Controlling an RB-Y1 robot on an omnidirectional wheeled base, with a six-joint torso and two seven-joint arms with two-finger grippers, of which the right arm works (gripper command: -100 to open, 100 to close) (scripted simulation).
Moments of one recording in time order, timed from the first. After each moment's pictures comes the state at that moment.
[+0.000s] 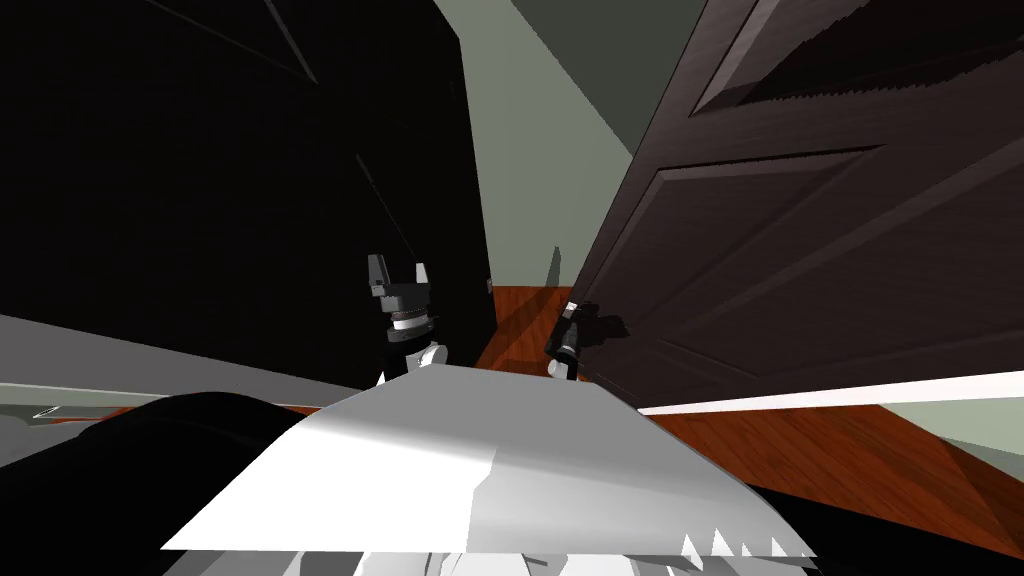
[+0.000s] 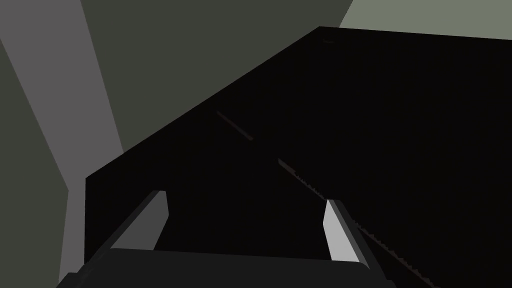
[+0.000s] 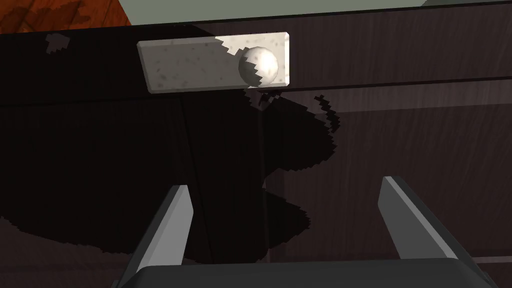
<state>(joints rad) -0.13 0.03 -0.22 -0.69 -0.37 -0.83 0.33</state>
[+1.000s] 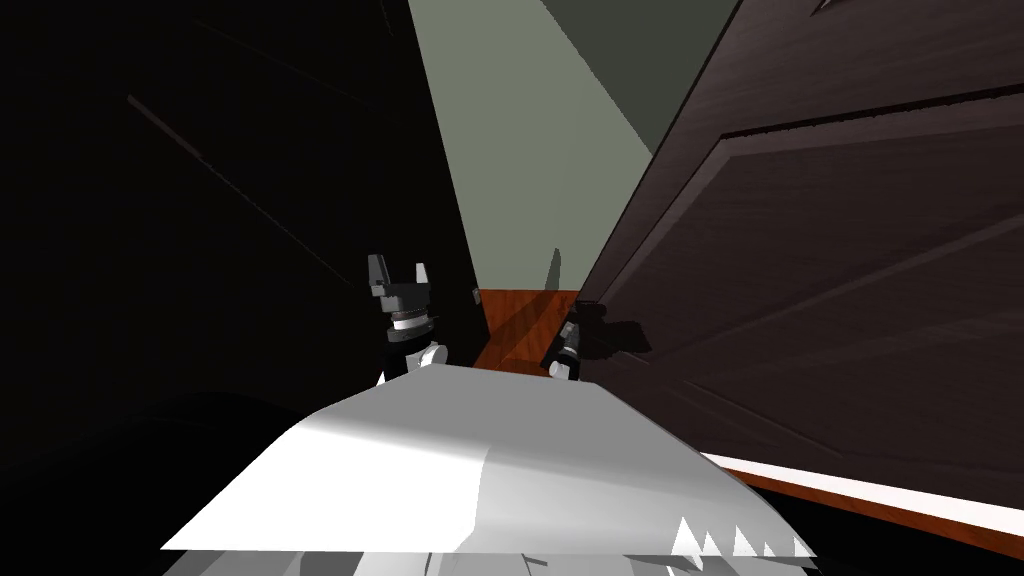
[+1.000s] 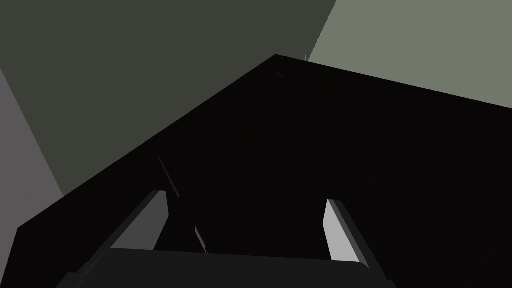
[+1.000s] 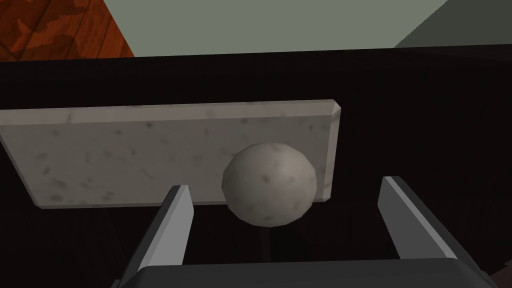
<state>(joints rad) -0.12 0.02 -0.22 -0.68 -0.37 -0.85 0.34</state>
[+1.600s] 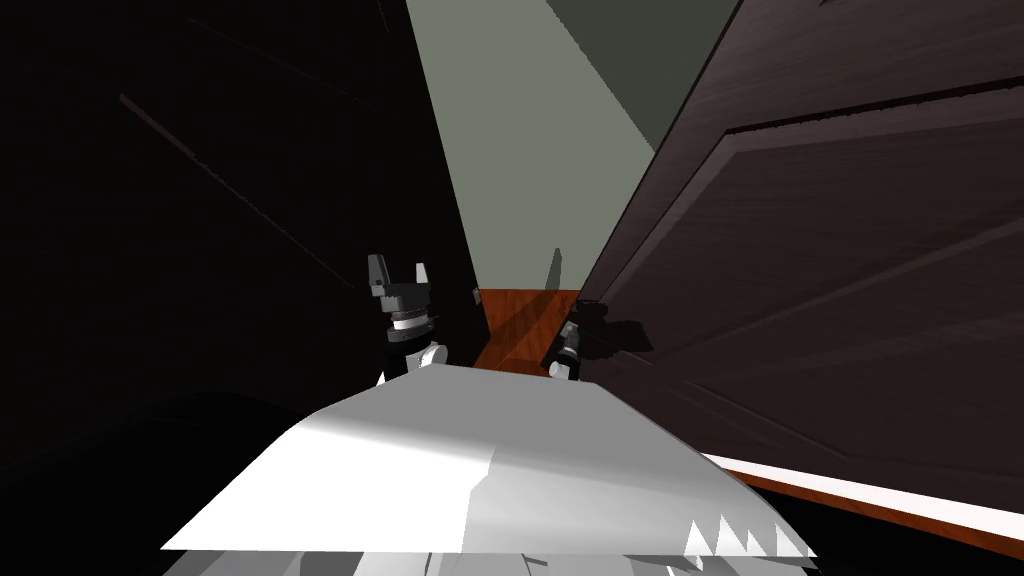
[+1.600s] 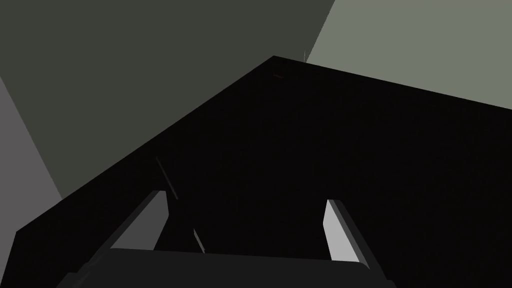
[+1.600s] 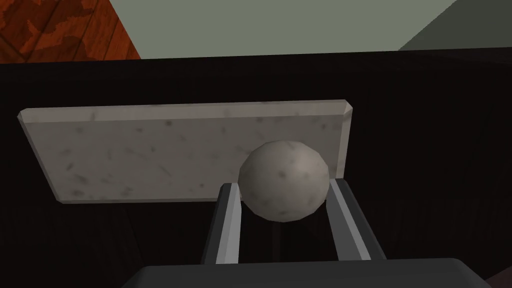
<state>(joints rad) -0.12 0.03 -0.22 -0.68 -0.37 -0.85 0.34</state>
